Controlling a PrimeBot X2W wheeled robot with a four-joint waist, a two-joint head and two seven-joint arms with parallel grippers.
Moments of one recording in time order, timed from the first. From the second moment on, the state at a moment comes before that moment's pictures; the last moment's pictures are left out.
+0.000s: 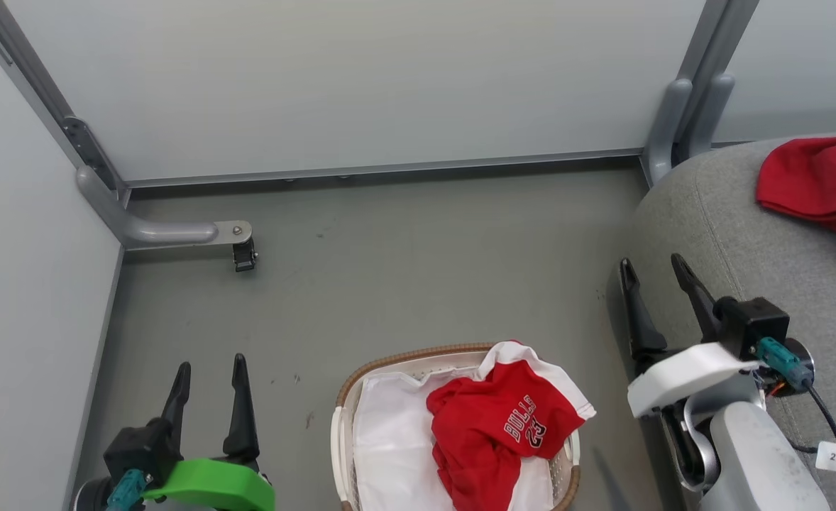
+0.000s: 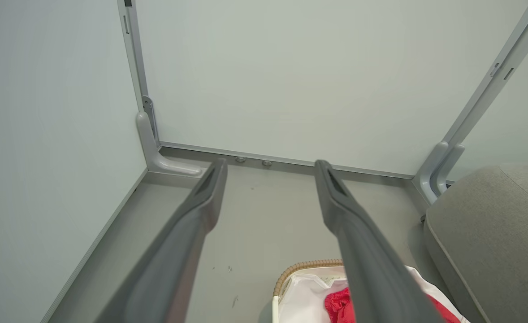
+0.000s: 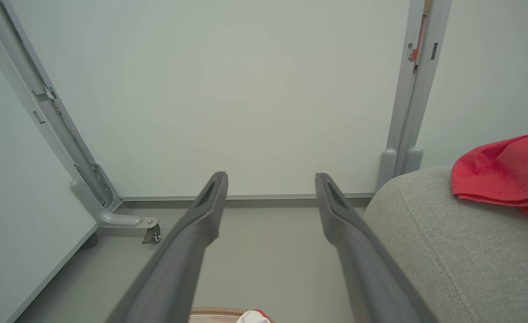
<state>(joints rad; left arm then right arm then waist) -0.02 0.05 -0.09 0.27 -0.30 -0.05 -0.26 -0.29 -0.05 0.04 0.38 0.21 0.13 -0.26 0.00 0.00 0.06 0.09</state>
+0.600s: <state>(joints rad) 0.05 0.05 -0.11 0.25 -0.33 -0.04 -0.26 -0.12 -0.05 0.07 0.31 0.25 0.13 -0.26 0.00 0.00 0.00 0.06</state>
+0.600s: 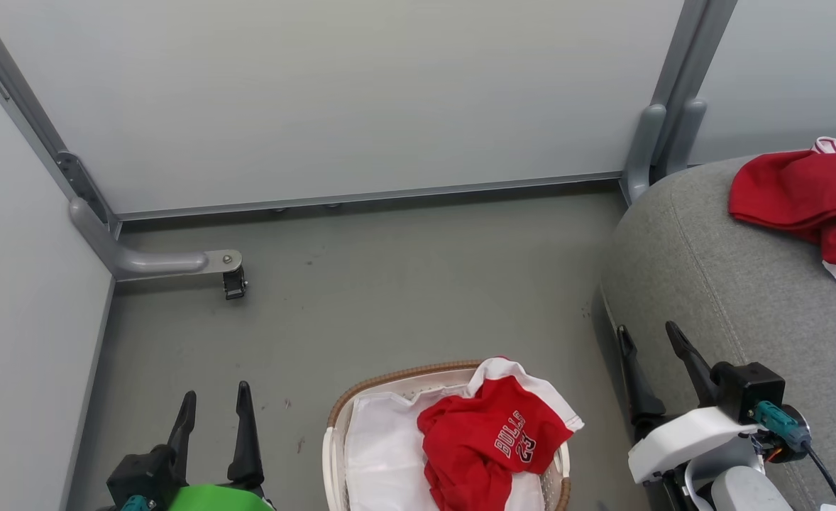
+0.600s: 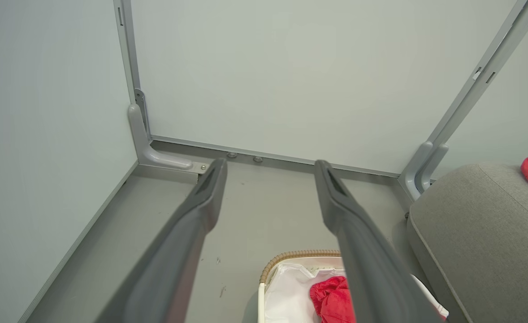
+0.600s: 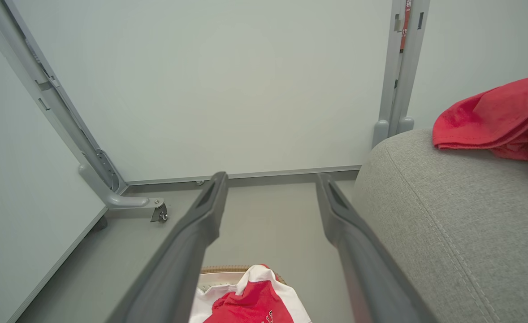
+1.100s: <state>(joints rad) 0.05 0.05 -0.11 0.26 -0.33 -0.04 -0.26 -0.12 -0.05 0.09 0.32 0.26 0.13 -0.26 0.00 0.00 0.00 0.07</state>
